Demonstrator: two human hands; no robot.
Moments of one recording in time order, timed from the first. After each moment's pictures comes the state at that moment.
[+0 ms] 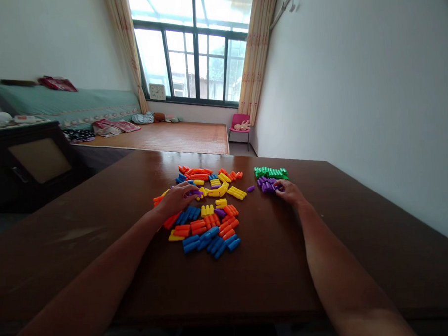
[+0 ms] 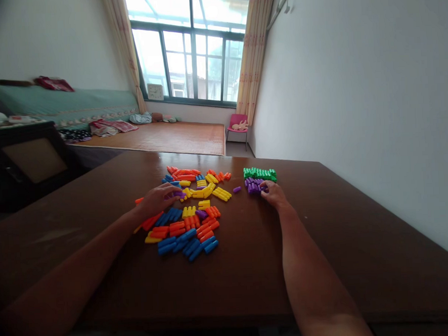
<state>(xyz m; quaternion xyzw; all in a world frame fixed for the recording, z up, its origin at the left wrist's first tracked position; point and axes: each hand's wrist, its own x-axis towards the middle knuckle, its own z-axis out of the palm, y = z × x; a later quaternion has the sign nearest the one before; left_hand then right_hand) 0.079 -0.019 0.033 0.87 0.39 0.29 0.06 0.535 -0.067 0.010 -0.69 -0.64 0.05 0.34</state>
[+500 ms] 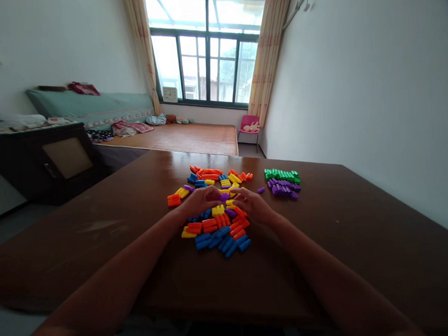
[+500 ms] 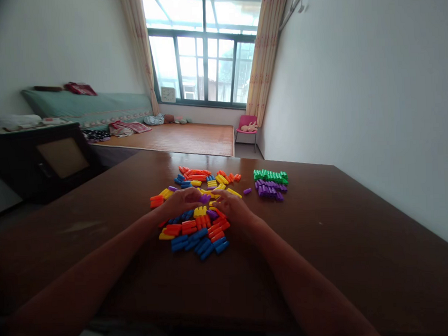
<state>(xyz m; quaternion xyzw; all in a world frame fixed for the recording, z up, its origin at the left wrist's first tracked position) 0.114 -0.044 0.032 0.82 0.29 0.34 0.36 0.348 -0.097 0.035 -0.43 -0.78 0.21 0.39</state>
